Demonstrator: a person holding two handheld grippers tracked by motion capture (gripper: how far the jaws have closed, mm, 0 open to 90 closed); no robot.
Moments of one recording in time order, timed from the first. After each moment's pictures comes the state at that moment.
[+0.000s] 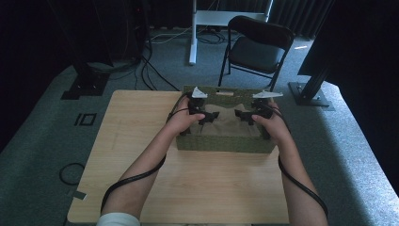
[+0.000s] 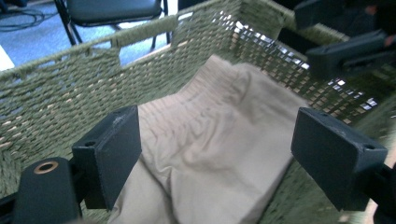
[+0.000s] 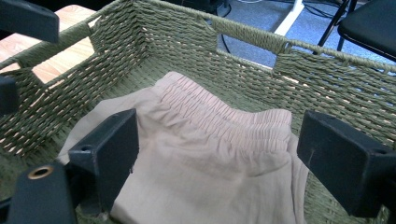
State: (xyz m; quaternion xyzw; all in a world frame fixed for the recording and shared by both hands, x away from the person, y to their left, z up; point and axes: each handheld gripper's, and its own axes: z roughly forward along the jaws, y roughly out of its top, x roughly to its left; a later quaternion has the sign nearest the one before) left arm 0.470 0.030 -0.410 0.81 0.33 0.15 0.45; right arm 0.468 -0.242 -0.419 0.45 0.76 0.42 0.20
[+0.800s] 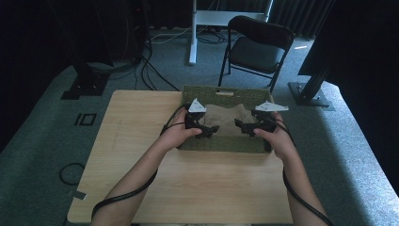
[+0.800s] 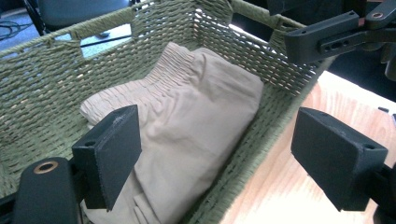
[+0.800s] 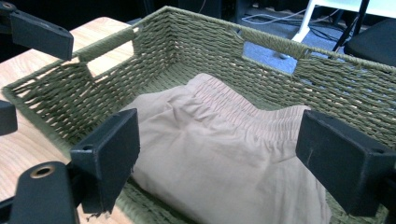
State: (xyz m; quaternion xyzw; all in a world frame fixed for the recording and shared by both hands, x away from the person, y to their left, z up) left arm 0.415 0.036 -0.410 0.83 0.29 0.13 0.46; right arm 0.414 -0.238 -0.416 0.41 0.76 0.46 0.22
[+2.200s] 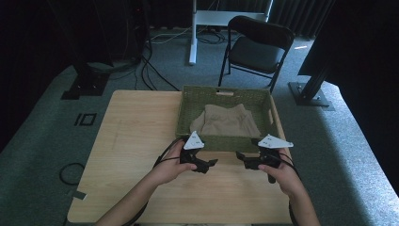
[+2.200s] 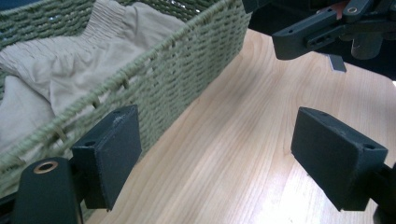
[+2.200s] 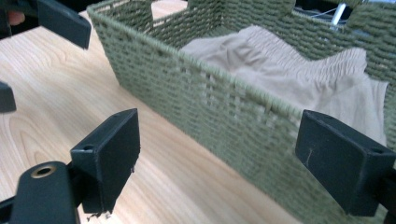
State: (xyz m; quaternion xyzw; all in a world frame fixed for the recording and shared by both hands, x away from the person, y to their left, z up) left arm 0.330 0.046 -0.453 0.85 0.24 0.11 0.46; right arm 0.325 -0.246 -0.464 0.37 0.78 0.47 0.20
